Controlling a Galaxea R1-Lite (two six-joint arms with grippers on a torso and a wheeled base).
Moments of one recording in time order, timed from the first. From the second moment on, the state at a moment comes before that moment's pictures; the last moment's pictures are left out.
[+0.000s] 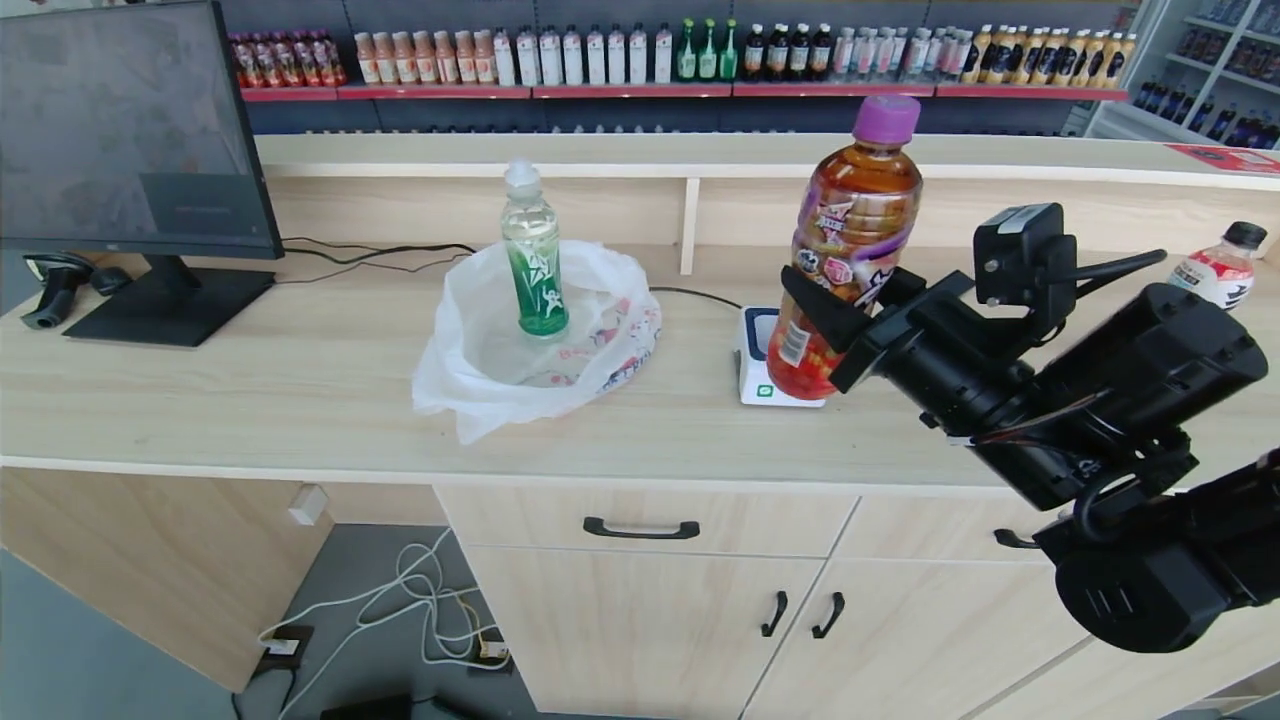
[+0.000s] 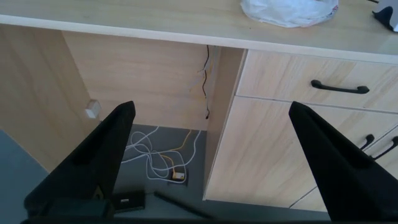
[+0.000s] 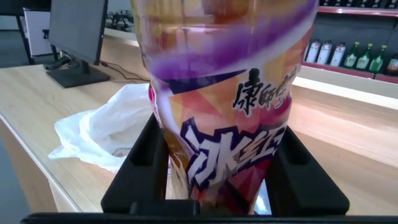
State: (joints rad) left arm 0.00 0.00 0.00 0.00 0.00 0.00; right arm 0.47 1.85 -0.75 -1.57 0.20 -0.13
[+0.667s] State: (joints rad) left arm 0.00 0.00 0.00 0.00 0.00 0.00; right arm 0.46 1.85 -0.74 -1.57 0.21 -0.18
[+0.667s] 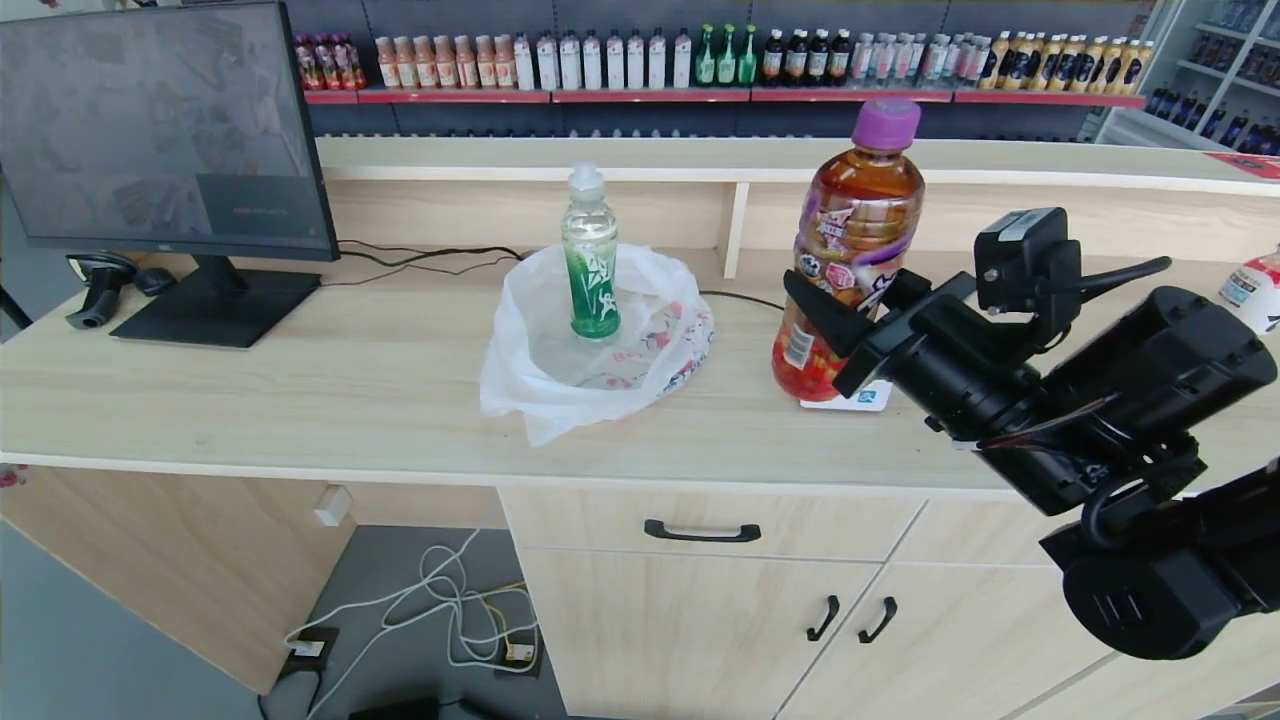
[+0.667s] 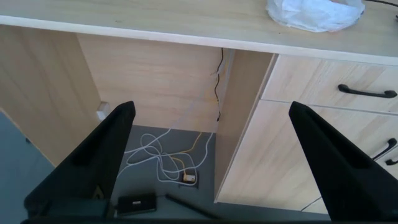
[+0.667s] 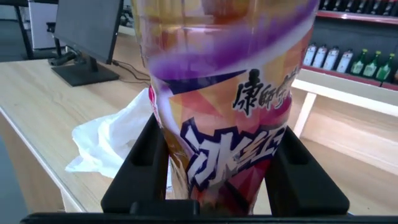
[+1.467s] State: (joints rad) left arm 0.00 0.00 0.00 0.00 0.00 0.01; right arm 0.28 1.88 -0.79 -1.57 0.30 -0.58
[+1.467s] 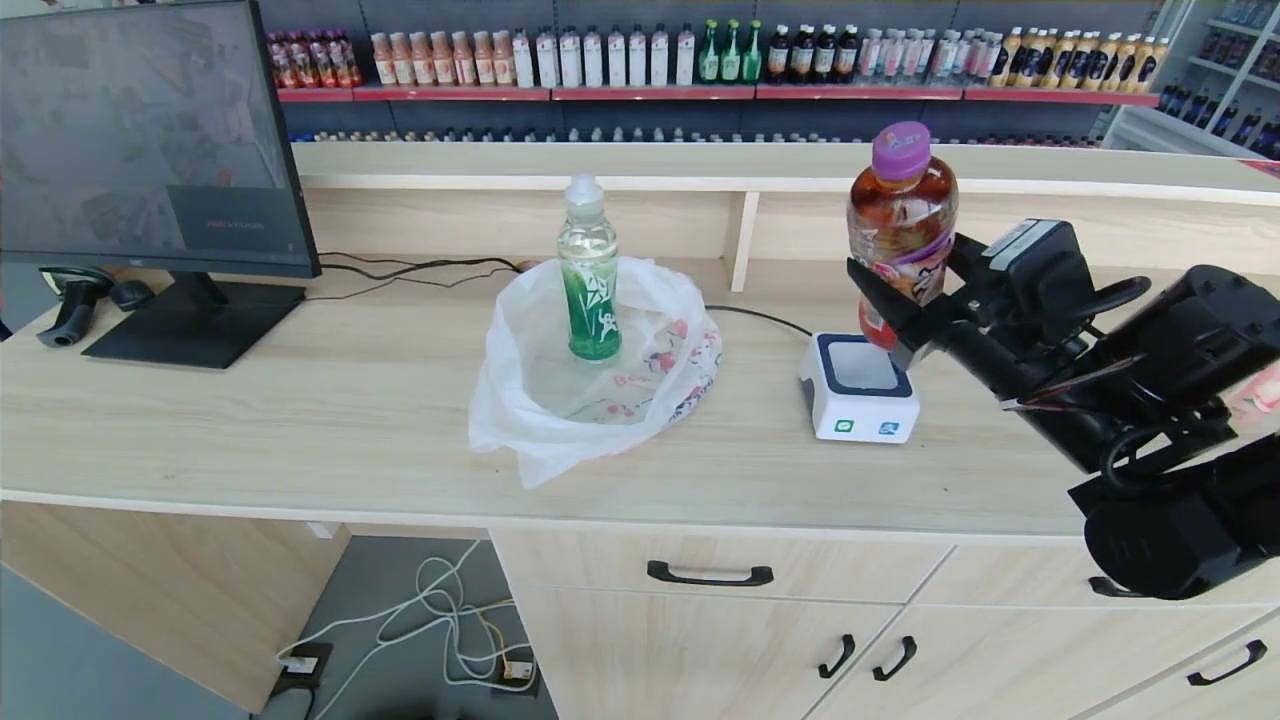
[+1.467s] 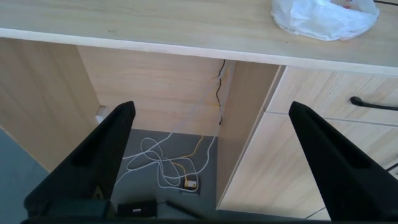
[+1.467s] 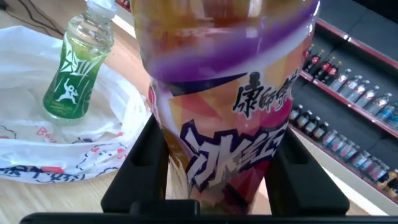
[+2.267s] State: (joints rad) left arm 0.00 0.00 0.00 0.00 0.00 0.00; right arm 0.17 2.00 -0.83 -1.57 0.58 -0.79
